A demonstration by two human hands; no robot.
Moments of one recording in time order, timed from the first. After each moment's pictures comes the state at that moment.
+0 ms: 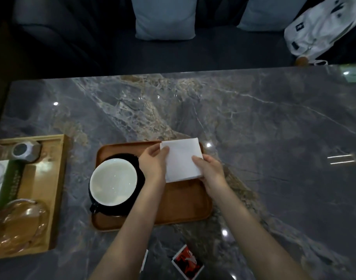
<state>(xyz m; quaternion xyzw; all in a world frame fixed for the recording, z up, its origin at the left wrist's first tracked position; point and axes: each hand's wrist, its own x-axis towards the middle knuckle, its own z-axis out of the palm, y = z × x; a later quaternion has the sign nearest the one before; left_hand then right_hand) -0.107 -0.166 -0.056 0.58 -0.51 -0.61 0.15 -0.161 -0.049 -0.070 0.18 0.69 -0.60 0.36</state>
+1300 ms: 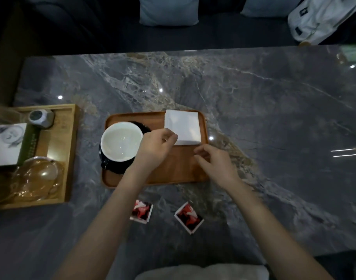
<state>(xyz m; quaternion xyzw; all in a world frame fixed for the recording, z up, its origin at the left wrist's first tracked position) -0.027 -0.146 -0.003 0.29 -0.86 -0.42 0.01 -0.096 0.013 -0.024 -0.24 0.88 -0.30 0.27</state>
